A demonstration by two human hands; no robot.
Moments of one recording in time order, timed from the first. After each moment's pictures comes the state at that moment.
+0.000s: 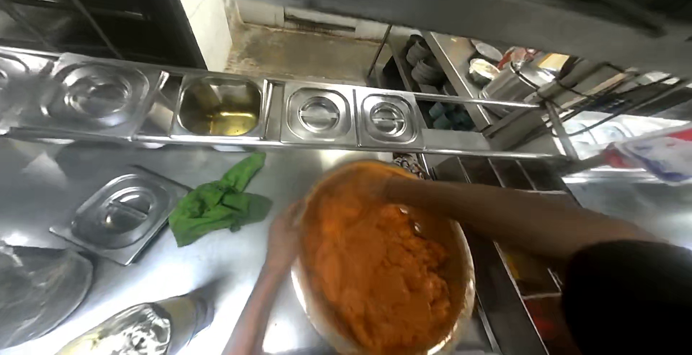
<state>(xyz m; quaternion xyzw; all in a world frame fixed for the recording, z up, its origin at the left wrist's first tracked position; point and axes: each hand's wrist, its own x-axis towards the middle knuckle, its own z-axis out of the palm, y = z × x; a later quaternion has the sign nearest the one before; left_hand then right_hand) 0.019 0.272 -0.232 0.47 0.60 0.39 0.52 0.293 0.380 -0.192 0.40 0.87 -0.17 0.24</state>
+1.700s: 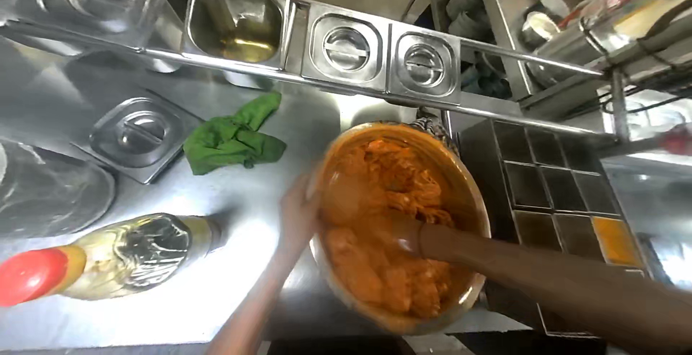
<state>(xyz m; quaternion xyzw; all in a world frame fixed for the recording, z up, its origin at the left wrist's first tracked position) 0.029 0.207 -0.221 0.45 0.63 0.41 0.48 0.226 0.226 -0.115 0.40 0.73 -0.38 0.39</state>
